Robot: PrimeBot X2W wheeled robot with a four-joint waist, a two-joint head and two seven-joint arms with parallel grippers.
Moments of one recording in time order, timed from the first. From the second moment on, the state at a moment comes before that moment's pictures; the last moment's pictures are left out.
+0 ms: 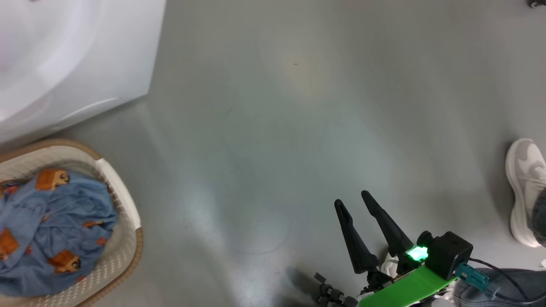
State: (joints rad) left arm -1.36 0.45 0.02 0.95 -0.04 0.04 -0.25; right arm -0.07 -0.04 0.28 0.04 0.43 0.12 -0.25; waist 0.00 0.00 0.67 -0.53
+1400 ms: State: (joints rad) left arm -0.71 0.07 -0.05 0.53 -0.16 0.07 -0.26; right arm -0.11 -0.04 0.08 0.08 0.24 0.12 -0.25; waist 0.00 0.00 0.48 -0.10
